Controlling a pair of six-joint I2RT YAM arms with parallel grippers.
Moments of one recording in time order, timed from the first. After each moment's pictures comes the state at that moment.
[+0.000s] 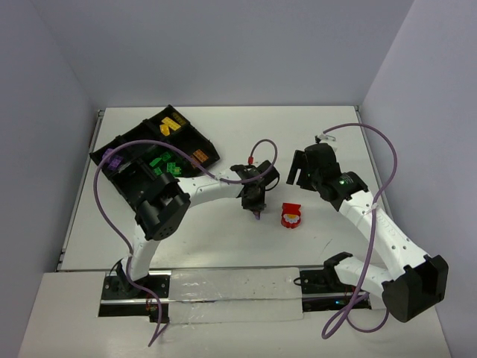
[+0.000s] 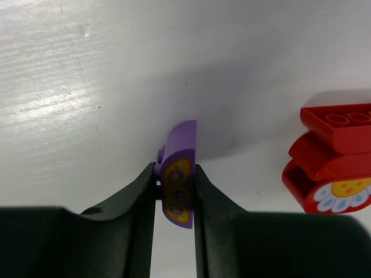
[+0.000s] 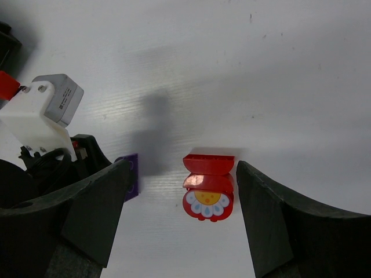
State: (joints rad) left arm -1.01 2.11 1.59 -0.68 -0.15 -0.83; right arm 0.39 1.06 0.94 -0.64 0.25 0.55
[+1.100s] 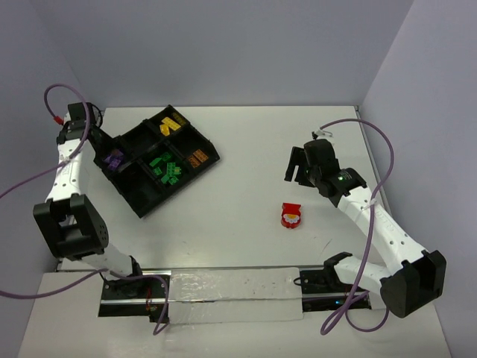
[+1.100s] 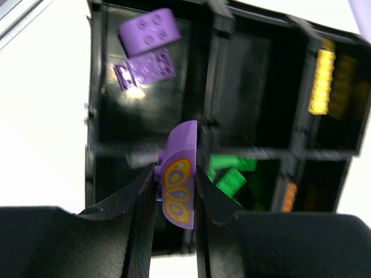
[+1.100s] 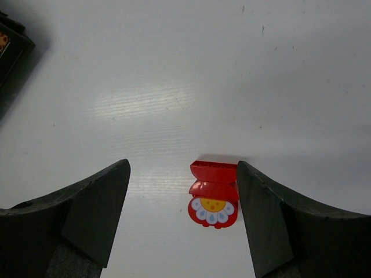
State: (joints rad) left arm 0.20 1.58 1.41 -0.70 -0.14 -0.67; right arm 0.39 1.09 0.97 -0.62 0.22 0.51
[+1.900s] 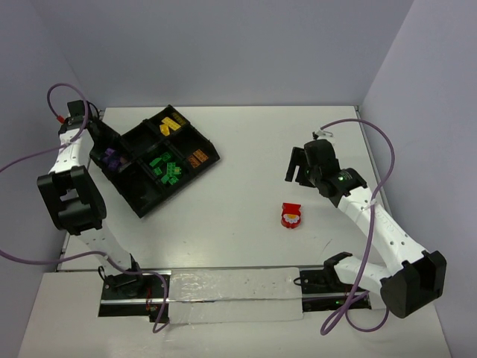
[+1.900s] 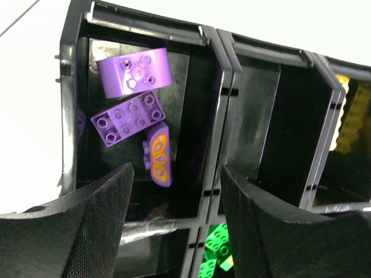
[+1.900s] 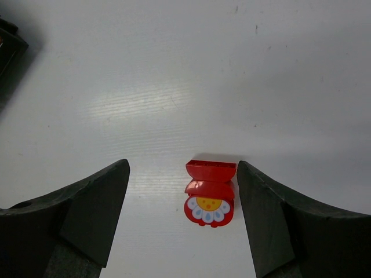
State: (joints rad) left arm 0.27 1.85 1.54 -0.61 -0.07 -0.66; right arm 0.39 1.09 0.97 -0.62 0.23 0.51
